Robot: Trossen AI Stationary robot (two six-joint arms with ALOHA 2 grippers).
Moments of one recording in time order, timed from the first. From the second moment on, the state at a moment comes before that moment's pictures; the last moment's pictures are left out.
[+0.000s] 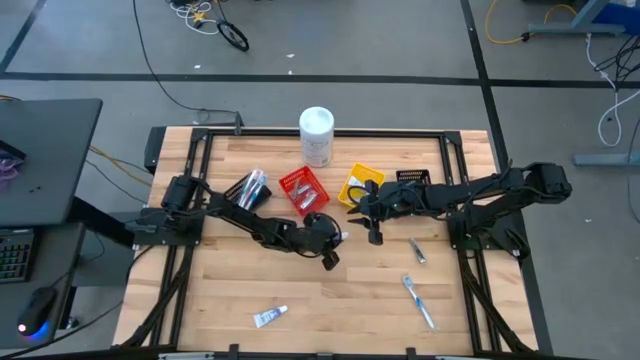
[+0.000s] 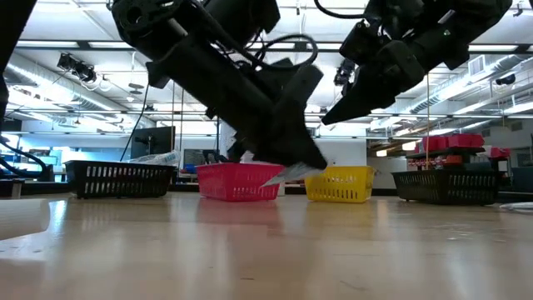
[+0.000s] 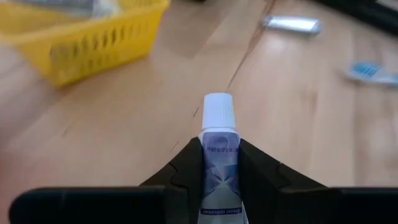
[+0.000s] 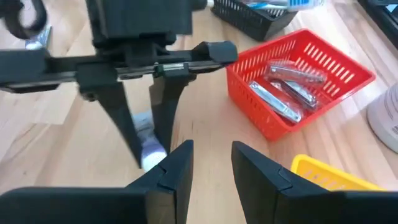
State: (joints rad) left arm -0.21 1.98 1.05 0.33 -0.41 -0.56; right arm -0.01 1.35 0.64 0.11 -0.03 -0.07
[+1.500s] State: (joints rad) left arm -0.21 1.75 1.05 0.20 -0.30 -0.20; right arm 0.12 1.35 0.64 0.26 -0.05 0.01
